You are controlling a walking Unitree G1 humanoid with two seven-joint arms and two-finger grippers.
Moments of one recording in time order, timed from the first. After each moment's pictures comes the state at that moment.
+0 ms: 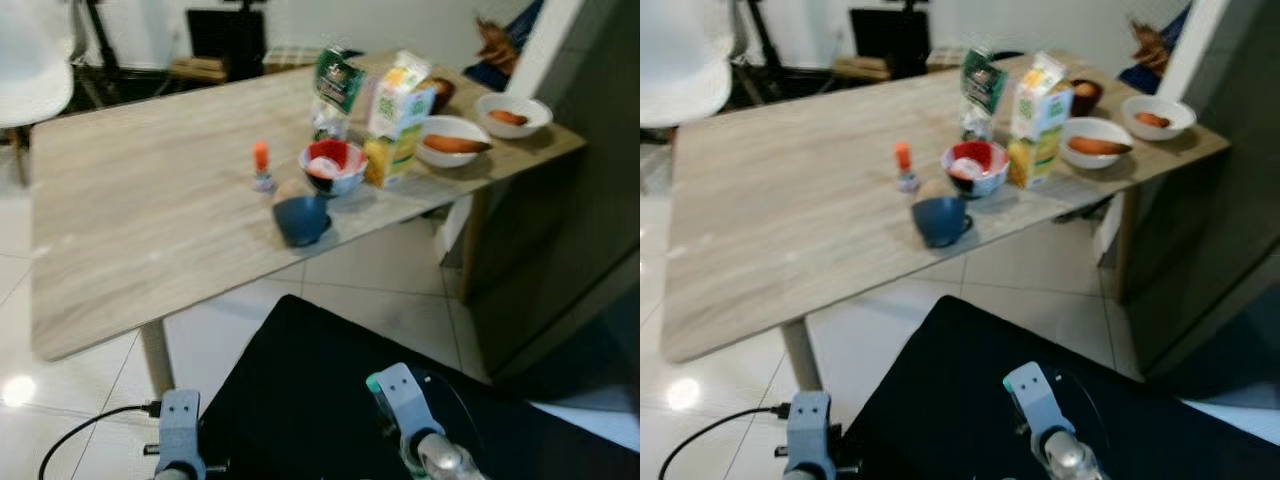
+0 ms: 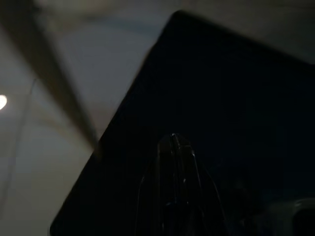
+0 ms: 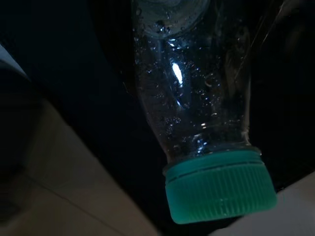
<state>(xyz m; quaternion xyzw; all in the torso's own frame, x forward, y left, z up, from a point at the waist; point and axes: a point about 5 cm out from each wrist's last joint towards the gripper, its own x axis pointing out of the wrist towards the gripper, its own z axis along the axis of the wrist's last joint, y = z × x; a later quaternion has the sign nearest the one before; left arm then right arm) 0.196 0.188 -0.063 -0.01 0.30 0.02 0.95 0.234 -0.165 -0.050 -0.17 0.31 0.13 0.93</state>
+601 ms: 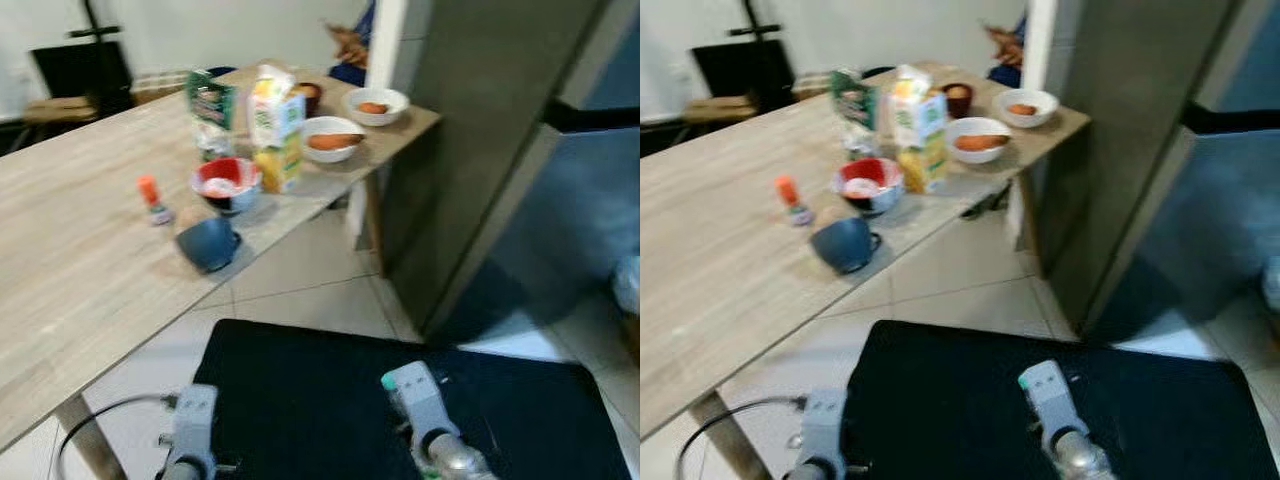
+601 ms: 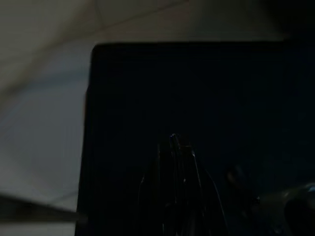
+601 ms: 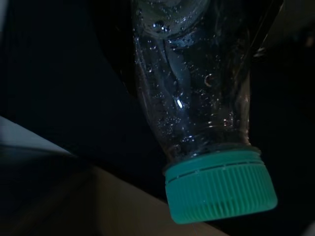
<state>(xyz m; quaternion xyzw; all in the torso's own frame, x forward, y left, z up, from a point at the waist) 0.199 0.179 -0.063 0.02 0.30 -0.03 0.95 0.233 -0.180 -0.050 -0.15 0.32 0.09 0.93</state>
